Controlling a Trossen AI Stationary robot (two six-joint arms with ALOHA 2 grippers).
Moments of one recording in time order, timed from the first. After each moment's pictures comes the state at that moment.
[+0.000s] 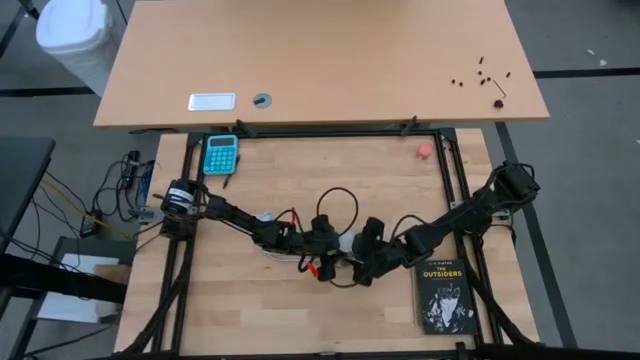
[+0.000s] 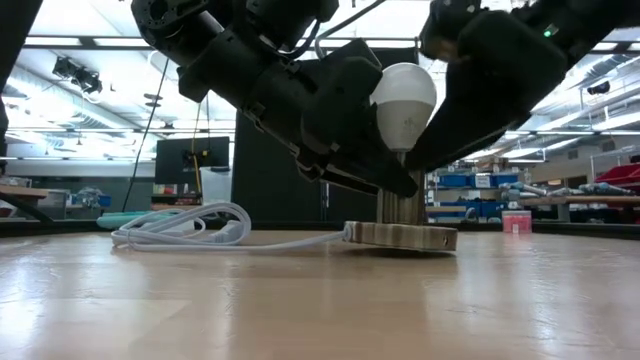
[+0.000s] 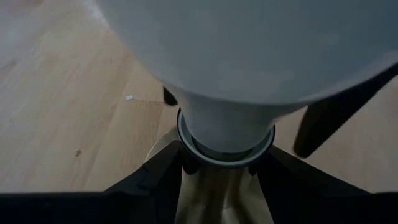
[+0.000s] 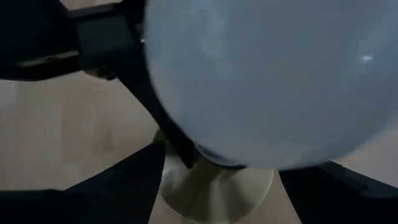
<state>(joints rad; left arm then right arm) -0.21 1.97 1.08 0.32 -0.26 -0.20 0.43 1.63 0.84 -0.10 0.53 0.54</state>
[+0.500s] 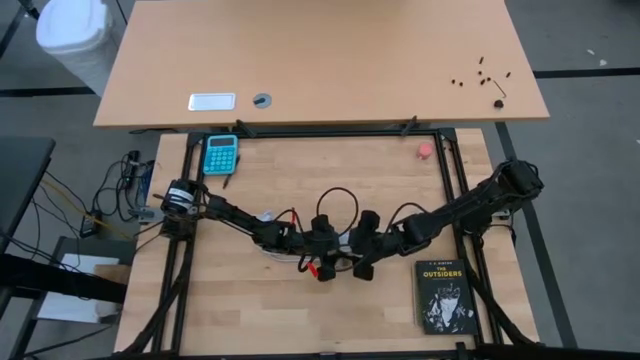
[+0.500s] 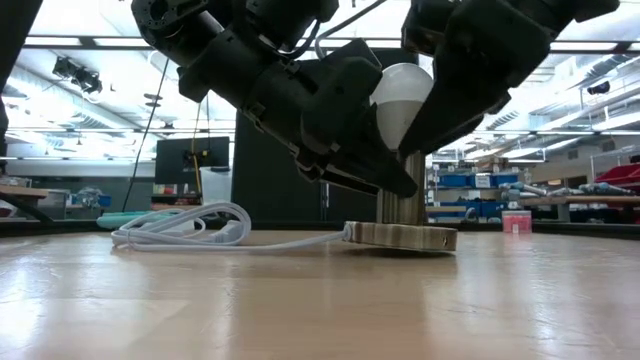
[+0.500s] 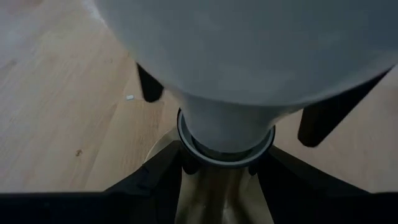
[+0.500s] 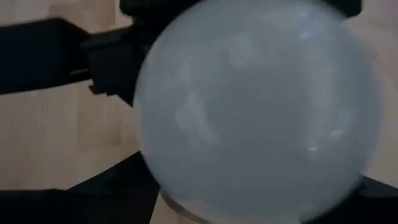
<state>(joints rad) -0.21 1.97 1.08 0.31 -0.26 -0.20 0.35 1.58 0.90 -0.20 0.36 0.43</state>
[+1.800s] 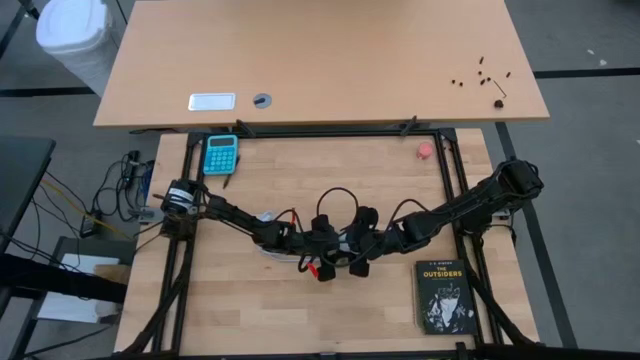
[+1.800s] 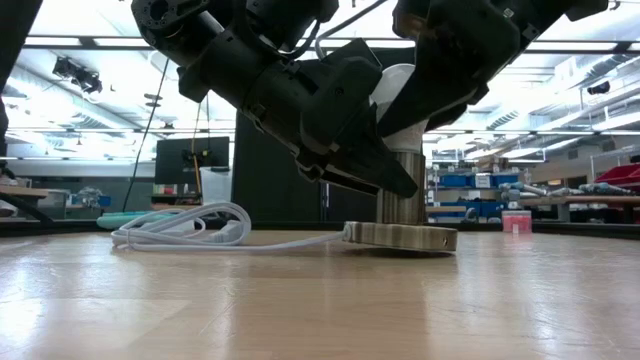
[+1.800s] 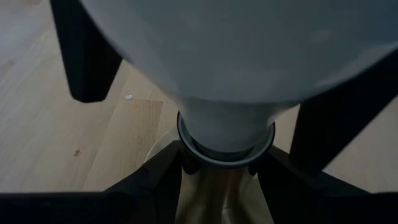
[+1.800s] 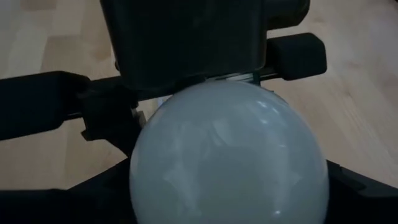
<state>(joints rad) -0.21 1.97 1.08 0.31 -0.25 -0.20 0.33 1.58 0.90 -0.11 0.43 0.35</state>
